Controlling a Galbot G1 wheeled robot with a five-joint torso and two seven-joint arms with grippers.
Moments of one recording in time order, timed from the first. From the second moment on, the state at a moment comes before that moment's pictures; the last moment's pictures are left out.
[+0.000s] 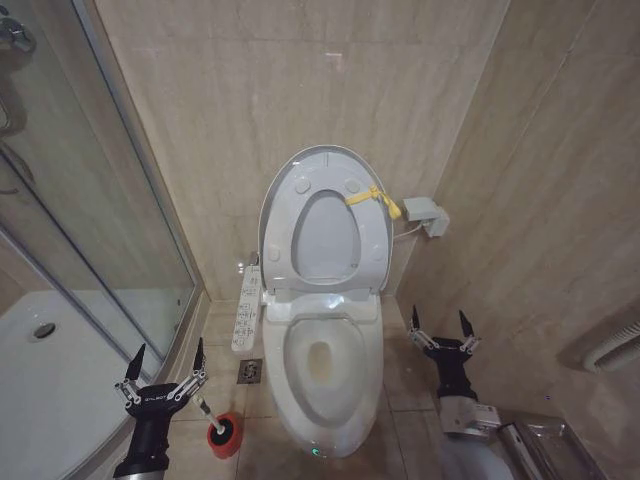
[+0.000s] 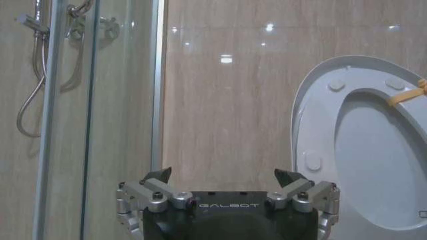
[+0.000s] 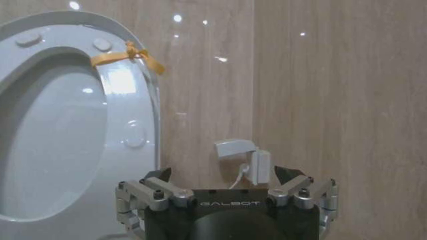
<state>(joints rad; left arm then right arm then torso) 1.83 -1.32 -0.57 -2.23 -0.17 -0.41 -0.21 -1.50 1.49 0.63 1.98 0.07 0.30 0.14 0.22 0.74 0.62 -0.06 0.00</state>
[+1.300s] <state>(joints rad) 1.83 -1.32 -0.57 -2.23 -0.17 -0.41 -0.21 -0.84 1.41 0.58 1.50 0.07 0.21 0.26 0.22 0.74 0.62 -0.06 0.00</state>
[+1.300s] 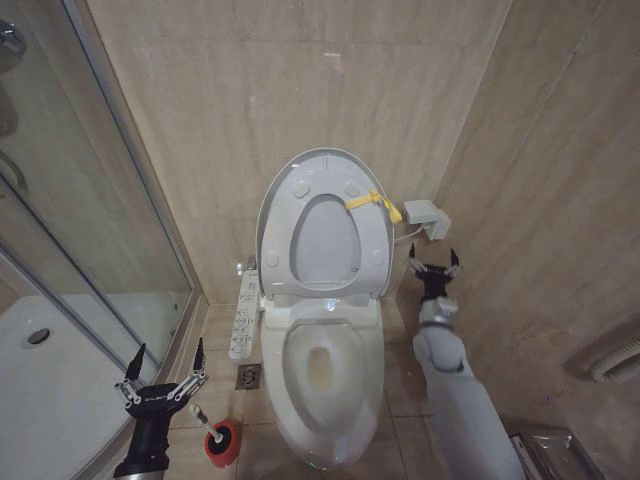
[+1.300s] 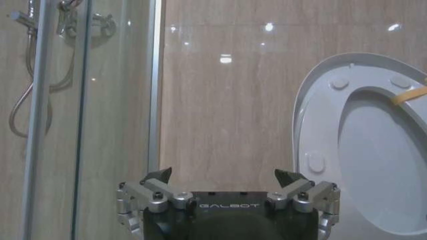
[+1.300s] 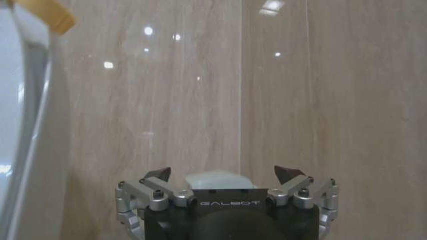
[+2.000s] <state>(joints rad) 1.83 -1.32 -0.57 -2.23 -0.17 -0.41 -0.21 -0.61 1.38 0.53 1.38 0.09 0.19 0.26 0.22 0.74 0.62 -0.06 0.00</state>
